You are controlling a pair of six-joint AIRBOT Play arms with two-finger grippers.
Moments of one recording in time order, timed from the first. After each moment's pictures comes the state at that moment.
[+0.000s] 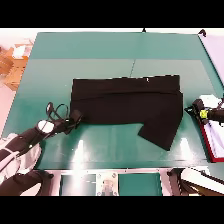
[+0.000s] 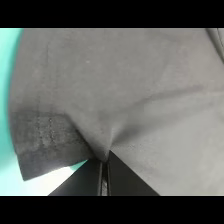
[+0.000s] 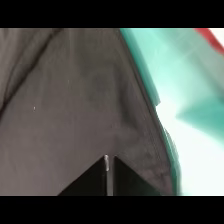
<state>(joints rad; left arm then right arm) -0.31 -1.06 0.39 0.62 -0.32 -1.83 -0.71 -1.23 0.72 -0.78 0.94 1.27</state>
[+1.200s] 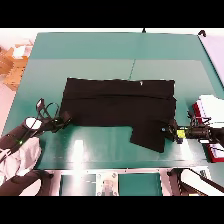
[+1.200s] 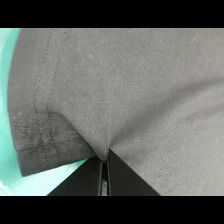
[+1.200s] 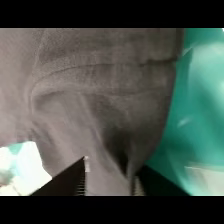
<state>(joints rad) -0.10 -1.03 0.39 0.79 -0.46 -1.64 -0.56 -1.16 0.39 -0.83 1.10 1.29</state>
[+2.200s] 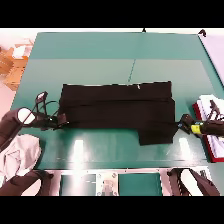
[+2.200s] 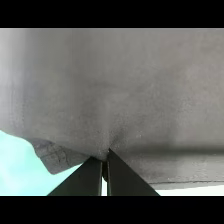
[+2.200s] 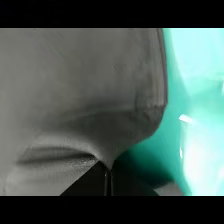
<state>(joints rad) -0.10 -0.93 0.59 1.22 -0.91 -1.75 -0.56 -0.80 0.52 -1.01 1.14 1.46</state>
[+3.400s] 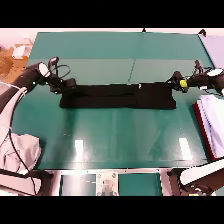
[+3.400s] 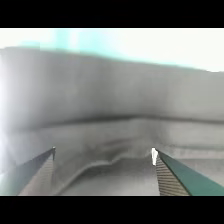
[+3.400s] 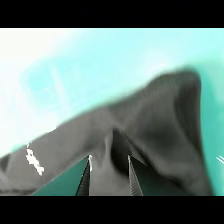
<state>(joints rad) -0.08 -1.63 1.37 1.28 -0.92 -1.67 -0.37 -1.77 1.45 -0.82 1.00 1.40</state>
